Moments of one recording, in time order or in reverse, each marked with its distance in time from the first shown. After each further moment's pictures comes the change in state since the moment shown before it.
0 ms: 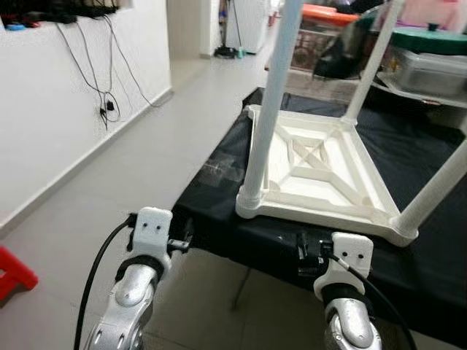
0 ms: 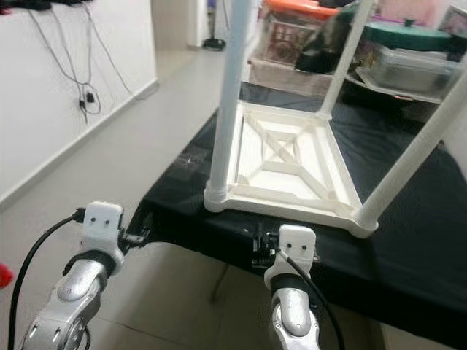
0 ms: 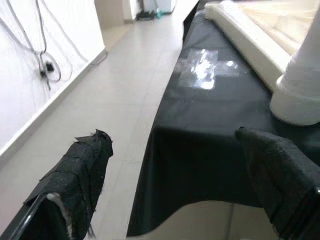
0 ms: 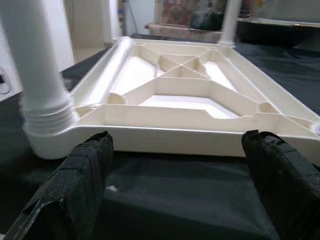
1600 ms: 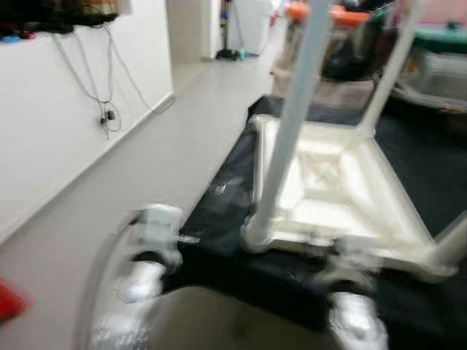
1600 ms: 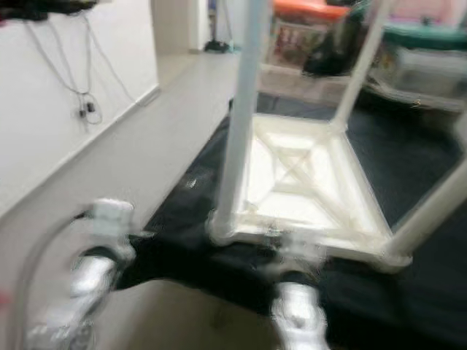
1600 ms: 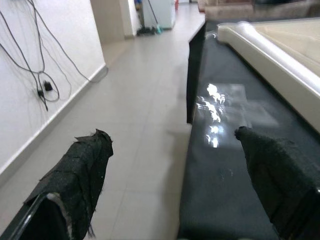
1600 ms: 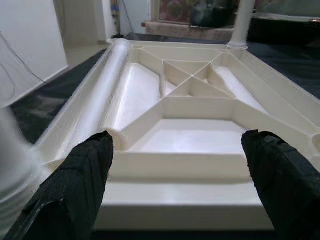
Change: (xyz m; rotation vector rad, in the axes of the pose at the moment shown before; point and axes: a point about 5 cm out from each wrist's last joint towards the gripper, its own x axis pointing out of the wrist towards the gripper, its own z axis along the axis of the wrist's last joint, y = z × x) left arm 0.003 0.005 0.001 -0.002 -0.049 0.022; right arm 0.007 0.002 -0.007 0.014 0.032 0.012
